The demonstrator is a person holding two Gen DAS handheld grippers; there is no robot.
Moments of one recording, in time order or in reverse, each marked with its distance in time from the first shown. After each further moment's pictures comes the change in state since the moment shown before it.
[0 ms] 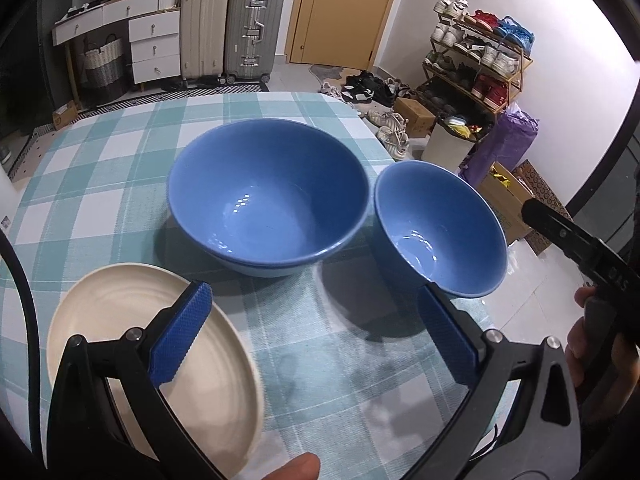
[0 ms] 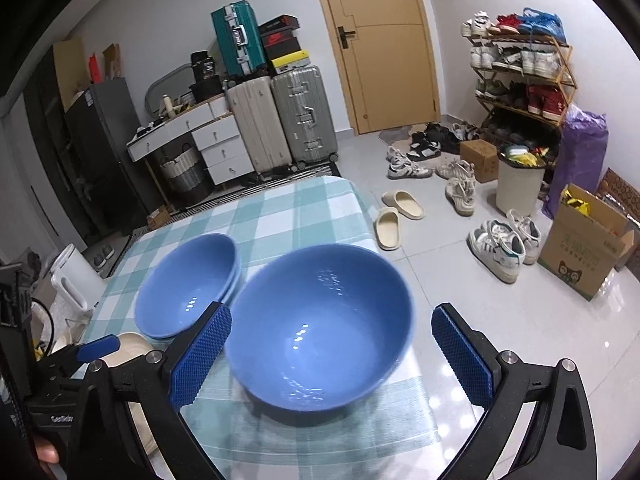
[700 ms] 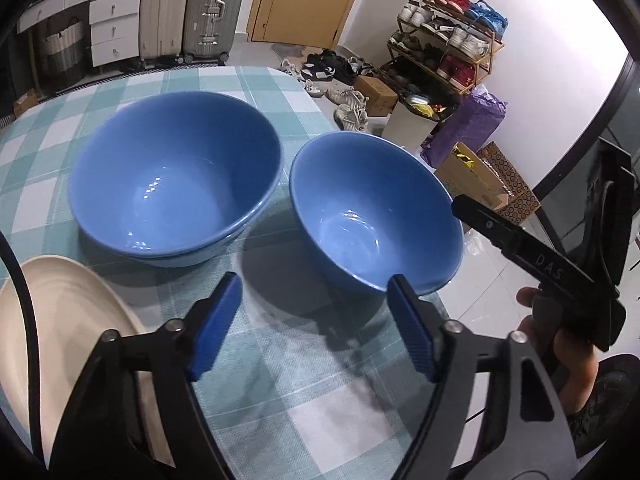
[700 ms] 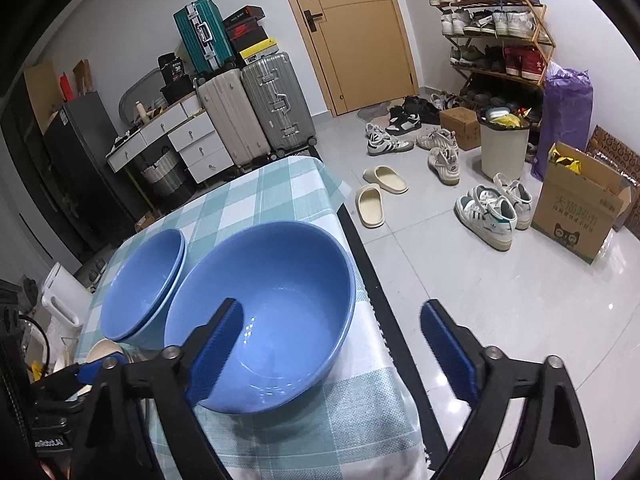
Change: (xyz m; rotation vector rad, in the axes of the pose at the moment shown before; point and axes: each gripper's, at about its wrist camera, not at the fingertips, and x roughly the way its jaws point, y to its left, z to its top) left arm 0.040 -0.044 0.000 0.015 0.090 -0.142; right arm 0.036 -0.054 -0.011 0.105 0.061 -0.012
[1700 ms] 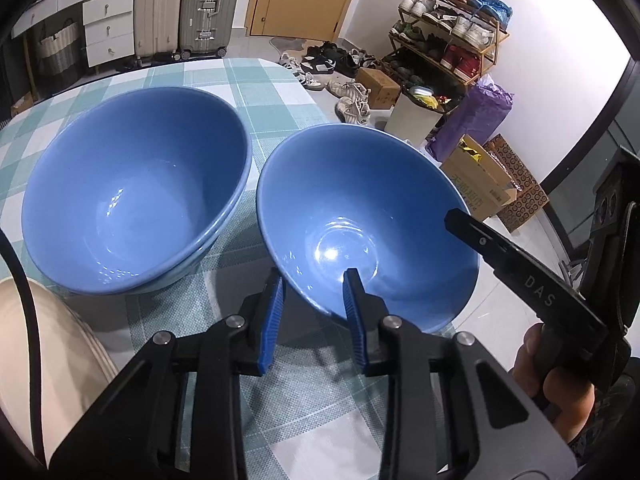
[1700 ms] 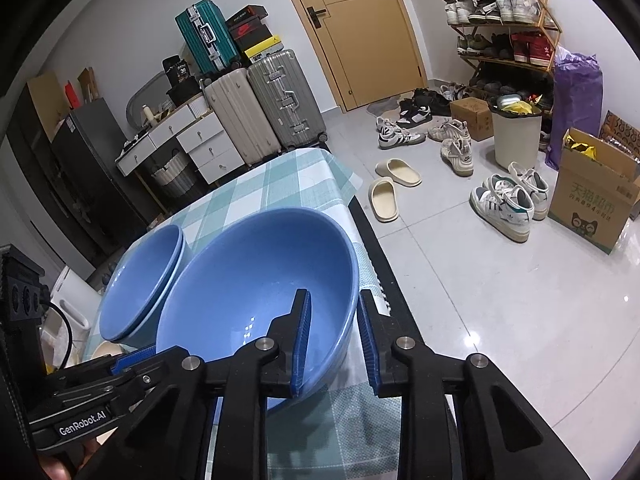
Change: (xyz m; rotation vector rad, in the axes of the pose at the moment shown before) left arm 0.062 -0.017 0.021 0.021 0.023 0.021; right arm 0.023 -0.004 -0.009 0.029 0.004 0.056
